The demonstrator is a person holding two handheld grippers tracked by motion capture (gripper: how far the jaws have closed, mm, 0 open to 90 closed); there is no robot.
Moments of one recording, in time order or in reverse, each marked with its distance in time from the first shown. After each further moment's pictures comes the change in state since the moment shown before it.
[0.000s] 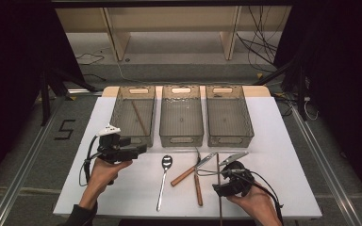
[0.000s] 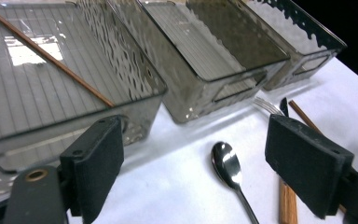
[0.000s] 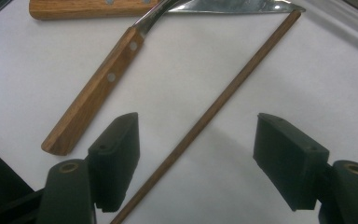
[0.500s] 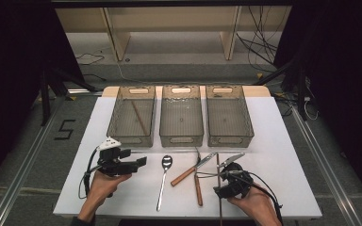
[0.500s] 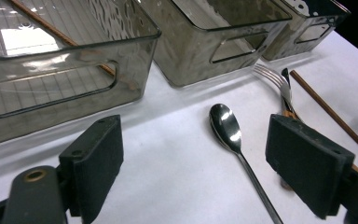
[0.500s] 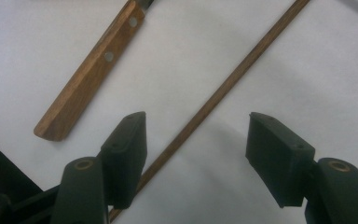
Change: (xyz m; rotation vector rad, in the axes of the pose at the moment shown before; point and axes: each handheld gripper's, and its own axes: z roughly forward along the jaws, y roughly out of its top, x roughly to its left) left arm -0.004 -0.032 -0.001 0.015 -0.002 0.024; right arm 0.002 -0.002 0.007 0.066 0.000 -0.016
